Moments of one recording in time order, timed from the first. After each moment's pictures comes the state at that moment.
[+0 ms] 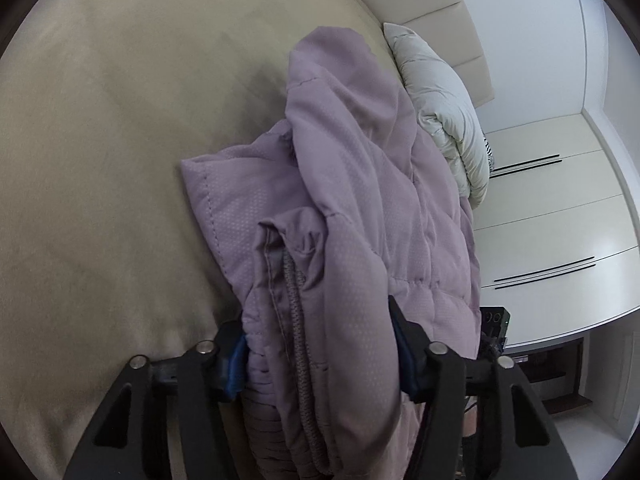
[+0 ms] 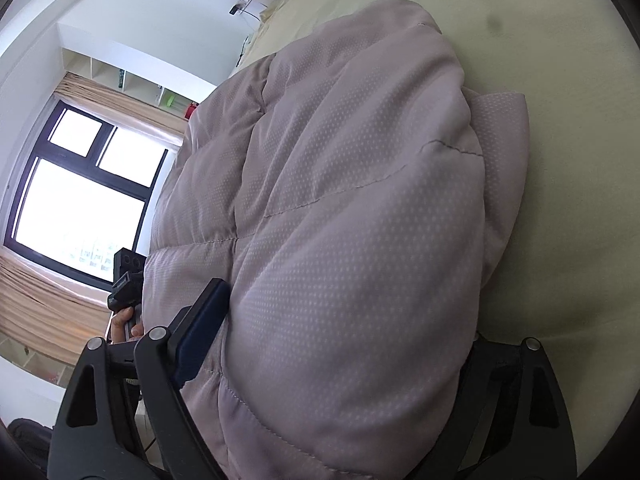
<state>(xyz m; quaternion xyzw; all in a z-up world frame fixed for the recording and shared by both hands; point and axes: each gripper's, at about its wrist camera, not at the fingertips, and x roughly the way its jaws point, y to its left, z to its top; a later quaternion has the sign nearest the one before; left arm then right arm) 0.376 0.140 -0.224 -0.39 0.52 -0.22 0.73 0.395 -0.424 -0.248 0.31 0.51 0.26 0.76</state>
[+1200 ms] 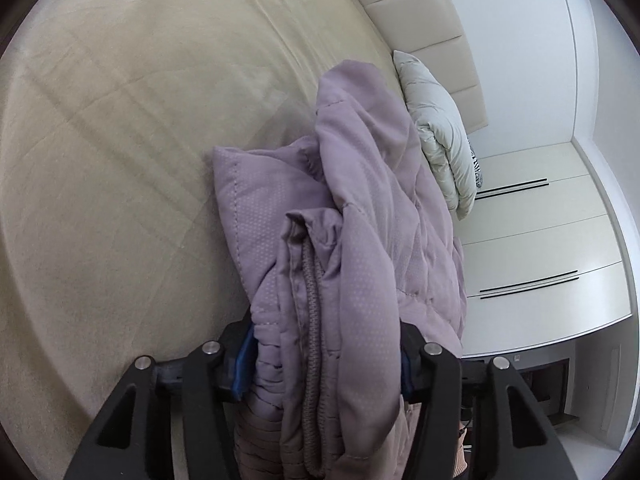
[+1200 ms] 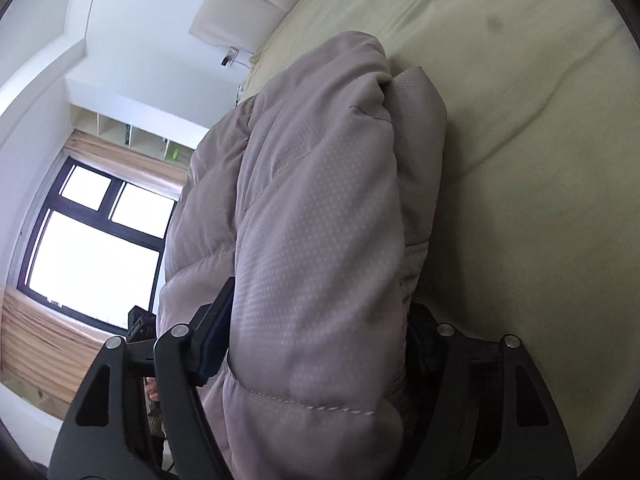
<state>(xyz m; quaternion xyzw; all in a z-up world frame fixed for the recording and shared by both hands) 0.149 0.197 -0.216 -0.44 0.48 -0.18 0.74 0.168 -0.368 -0.252 0.41 0.44 0.18 0.78</state>
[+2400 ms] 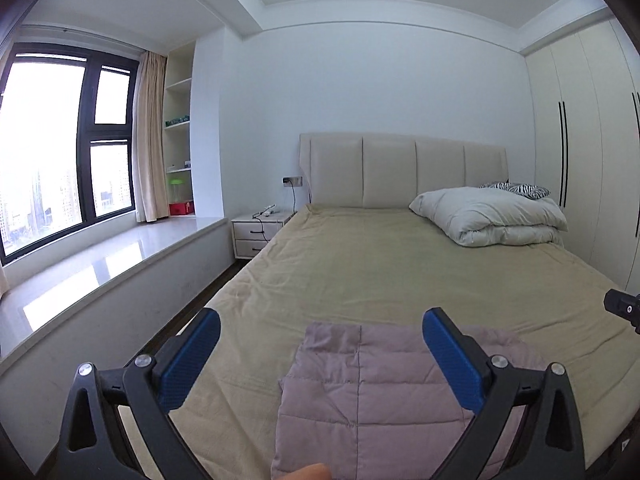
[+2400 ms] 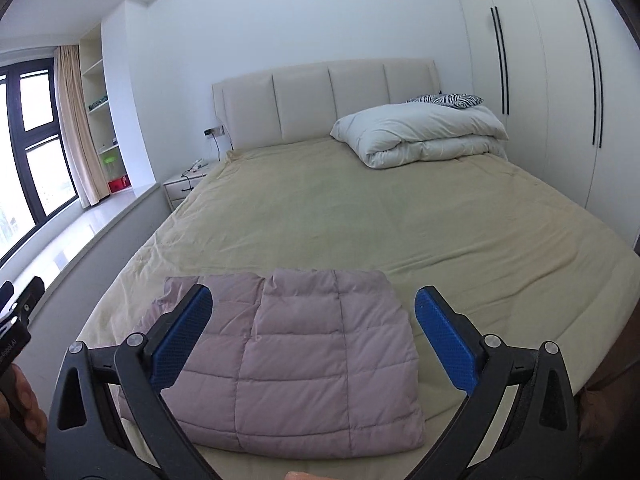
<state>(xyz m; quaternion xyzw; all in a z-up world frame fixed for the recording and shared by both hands) -0.061 0.044 0.065 0.00 0.16 0.08 0.98 0.058 -0.258 0.062 0.07 0.27 -0.03 0.96</state>
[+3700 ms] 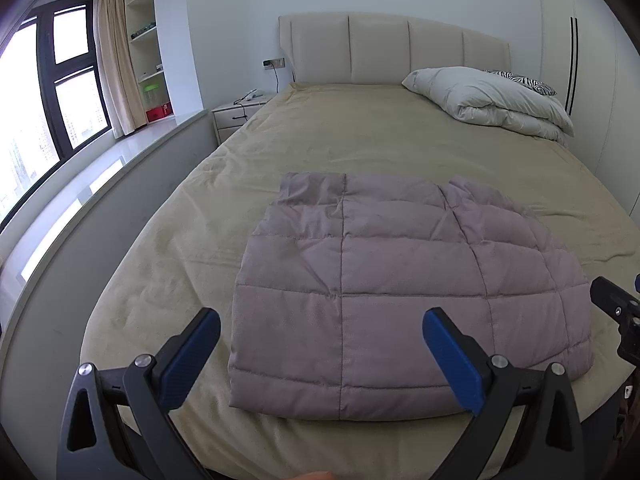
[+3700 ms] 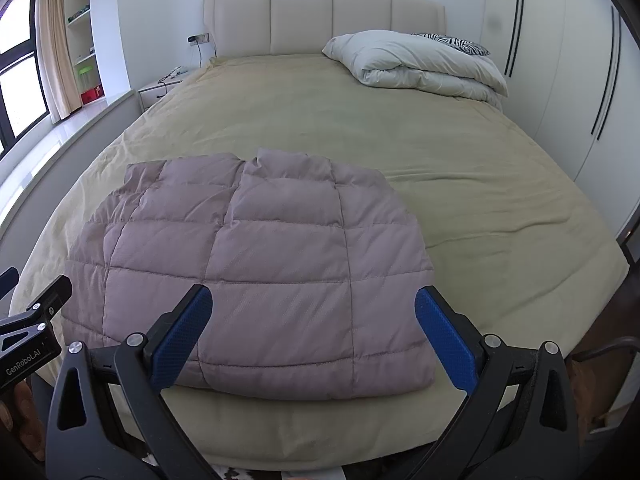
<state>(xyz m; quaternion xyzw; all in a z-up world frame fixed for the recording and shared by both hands) -0.023 0.026 -0.047 0.01 0.37 0.06 0.93 0.085 -0.213 -0.048 0.01 0.41 -0.05 0.91</state>
